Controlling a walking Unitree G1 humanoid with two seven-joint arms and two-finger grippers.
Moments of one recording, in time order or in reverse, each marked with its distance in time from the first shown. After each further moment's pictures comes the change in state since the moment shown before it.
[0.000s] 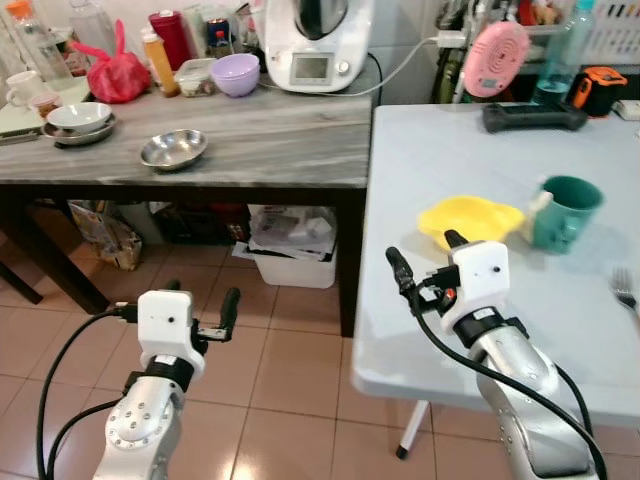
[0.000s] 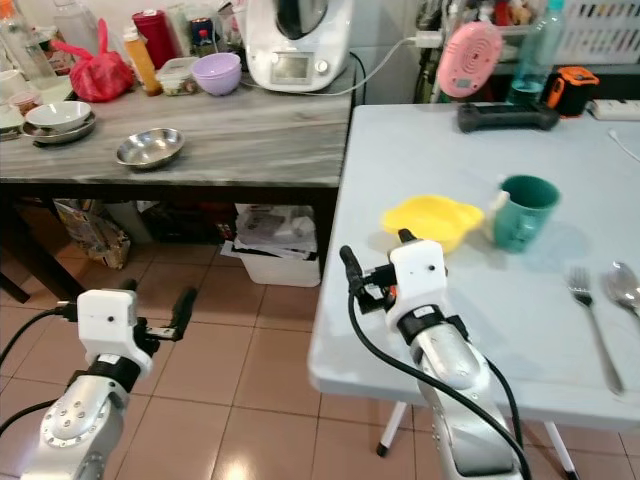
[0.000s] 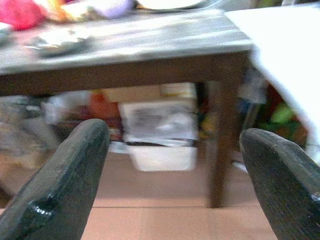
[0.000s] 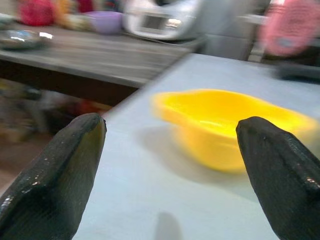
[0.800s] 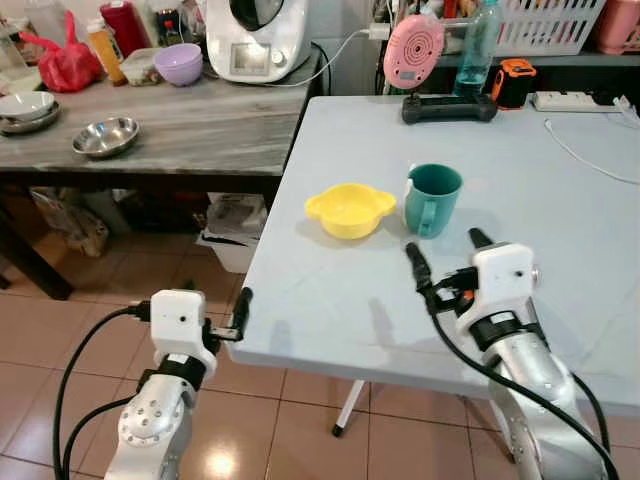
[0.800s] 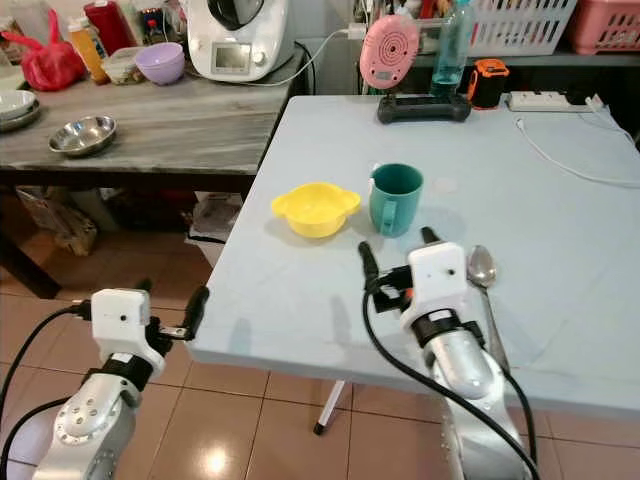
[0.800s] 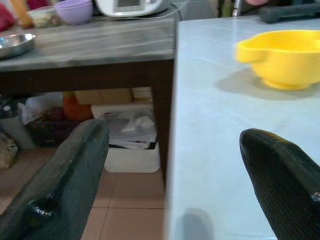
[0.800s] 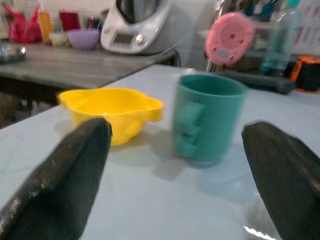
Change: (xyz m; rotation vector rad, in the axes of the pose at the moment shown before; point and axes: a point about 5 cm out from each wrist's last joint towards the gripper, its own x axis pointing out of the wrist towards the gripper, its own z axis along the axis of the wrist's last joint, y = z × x) left arm 0.008 0.003 0.006 -0.010 -0.033 0.014; right arm -0.002 0.007 0.012 -0.004 -0.052 -0.022
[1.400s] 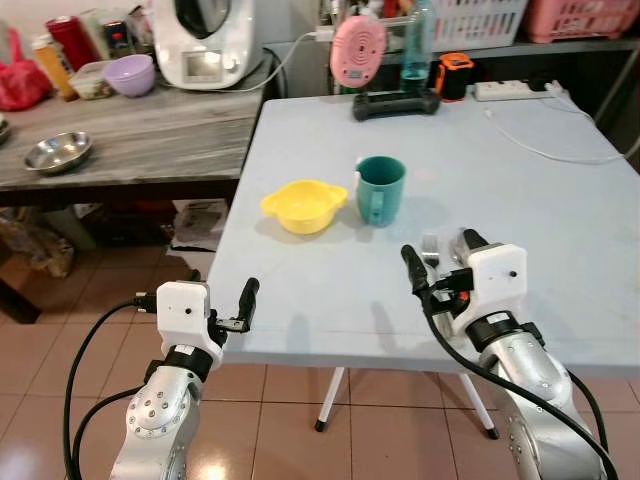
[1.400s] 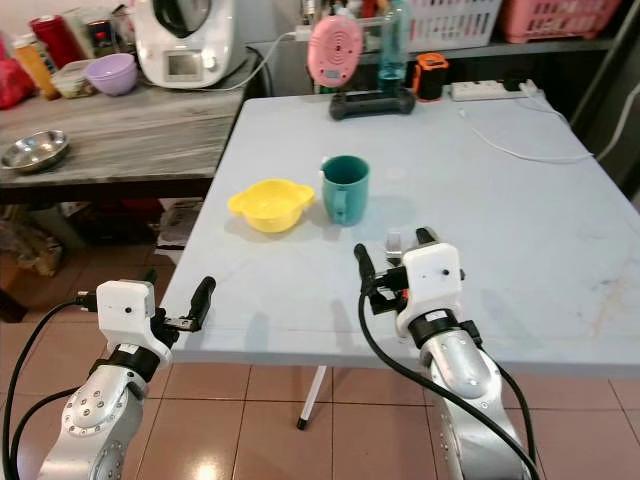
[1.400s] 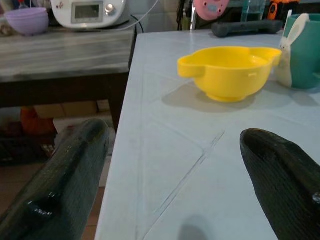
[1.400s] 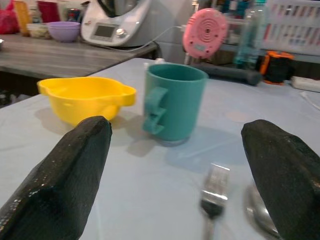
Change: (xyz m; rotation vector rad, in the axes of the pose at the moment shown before) left arm 0.005 -0.009 0.004 -0.017 -0.031 -0.054; right arm 0.001 0.007 -0.001 0.000 0.002 0.028
